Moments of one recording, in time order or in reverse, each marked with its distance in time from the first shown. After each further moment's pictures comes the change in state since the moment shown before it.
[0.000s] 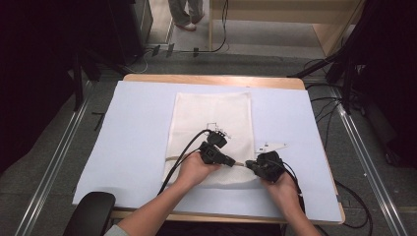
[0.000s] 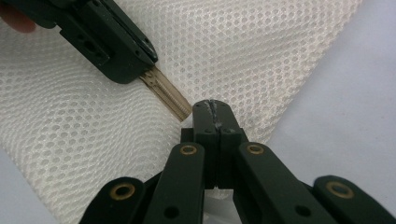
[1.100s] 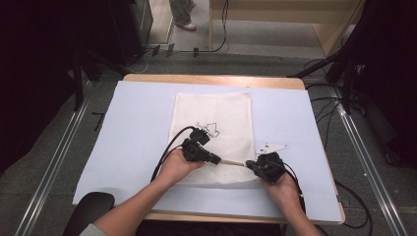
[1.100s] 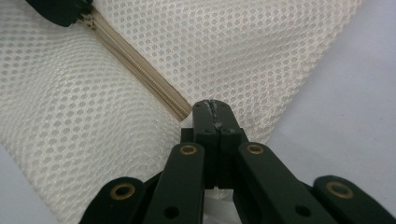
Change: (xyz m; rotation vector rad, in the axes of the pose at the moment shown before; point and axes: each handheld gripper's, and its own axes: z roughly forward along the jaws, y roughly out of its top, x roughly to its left) left arm 0.023 -0.021 -0.042 -0.029 -0.041 0.014; right arm -0.001 -0.002 -0.001 -0.015 0.004 -0.009
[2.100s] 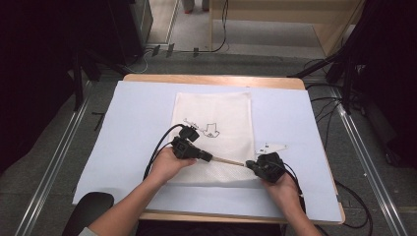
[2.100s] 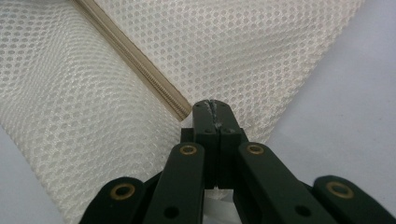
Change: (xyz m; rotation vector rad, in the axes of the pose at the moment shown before) left arm 0.018 -0.012 -0.021 -0.017 -0.011 -0.066; right arm 0.001 0.000 0.000 -0.001 -0.002 -0.006
